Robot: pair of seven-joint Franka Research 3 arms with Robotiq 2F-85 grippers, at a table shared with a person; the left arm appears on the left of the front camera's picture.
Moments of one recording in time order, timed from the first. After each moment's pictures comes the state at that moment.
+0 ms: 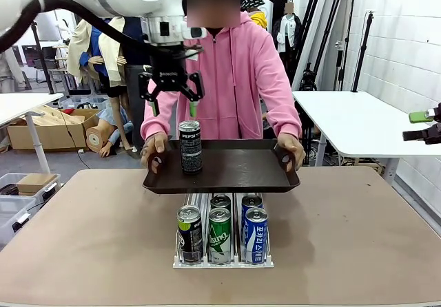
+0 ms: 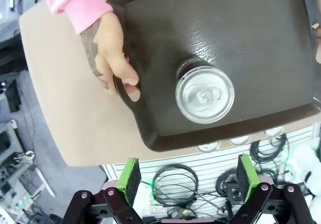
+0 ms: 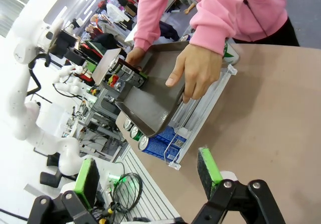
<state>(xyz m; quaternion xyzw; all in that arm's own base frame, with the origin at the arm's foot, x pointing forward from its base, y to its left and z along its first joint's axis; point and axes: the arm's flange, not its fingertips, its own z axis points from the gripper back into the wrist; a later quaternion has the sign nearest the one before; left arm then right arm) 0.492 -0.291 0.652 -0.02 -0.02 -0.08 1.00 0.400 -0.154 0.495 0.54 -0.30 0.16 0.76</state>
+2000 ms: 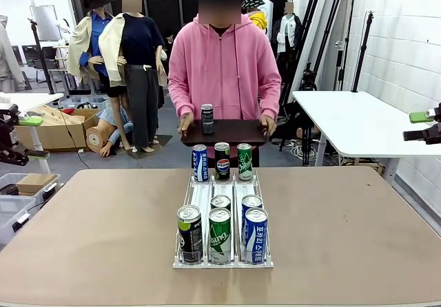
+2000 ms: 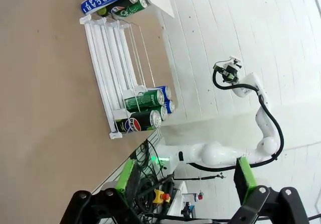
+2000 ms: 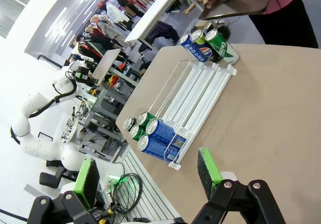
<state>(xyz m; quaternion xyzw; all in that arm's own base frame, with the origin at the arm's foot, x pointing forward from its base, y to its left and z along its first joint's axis) 0.419 0.137 0.484 -0.62 -0.11 -0.05 0.78 0.399 -0.155 0.495 0.54 -0.30 0.16 0.76</state>
